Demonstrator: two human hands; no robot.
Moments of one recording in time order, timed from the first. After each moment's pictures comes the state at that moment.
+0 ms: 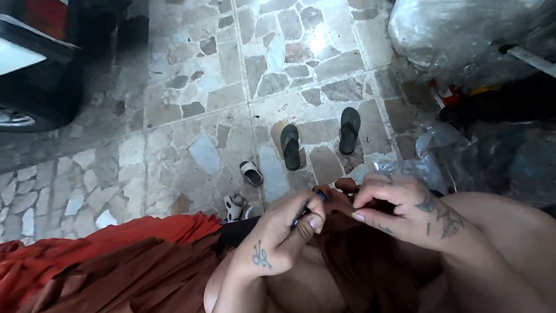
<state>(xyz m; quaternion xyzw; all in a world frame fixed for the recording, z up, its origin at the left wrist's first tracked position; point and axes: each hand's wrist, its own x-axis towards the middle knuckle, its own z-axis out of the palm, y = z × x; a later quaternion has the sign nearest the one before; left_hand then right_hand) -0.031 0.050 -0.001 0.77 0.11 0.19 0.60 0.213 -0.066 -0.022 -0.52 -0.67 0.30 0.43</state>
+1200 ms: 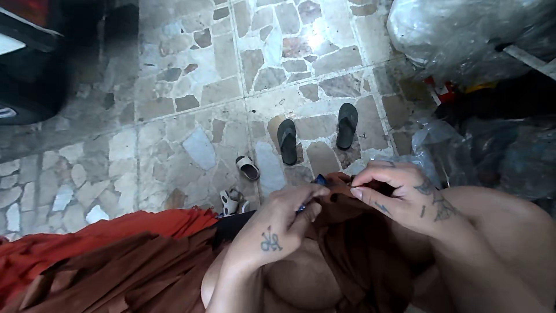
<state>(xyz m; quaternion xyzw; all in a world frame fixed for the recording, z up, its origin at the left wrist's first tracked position) -0.032 0.048 0.002 0.85 0.21 0.10 0.48 0.211 -0.064 -0.025 -0.58 -0.61 0.30 0.45</state>
